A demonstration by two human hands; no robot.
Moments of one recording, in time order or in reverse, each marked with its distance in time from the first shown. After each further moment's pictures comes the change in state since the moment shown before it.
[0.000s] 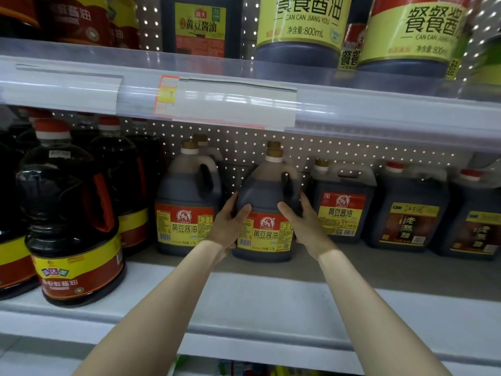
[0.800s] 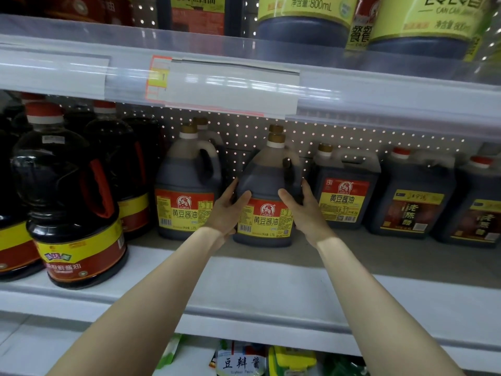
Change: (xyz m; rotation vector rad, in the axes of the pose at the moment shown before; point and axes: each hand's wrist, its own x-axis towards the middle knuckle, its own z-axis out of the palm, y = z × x) left_hand -0.005 0.004 0.000 -0.056 0.011 -0.043; right_hand -0.007 -0.009 0.003 -0.040 0.018 0.032
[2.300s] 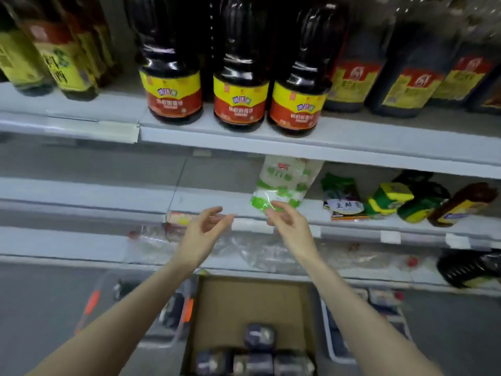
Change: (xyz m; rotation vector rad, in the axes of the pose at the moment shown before) left_hand -0.300 -0.120 -0.454 0.203 -0.040 -0.219; right_hand -0.365 0.008 0.391 0.097 -0.099 0.271
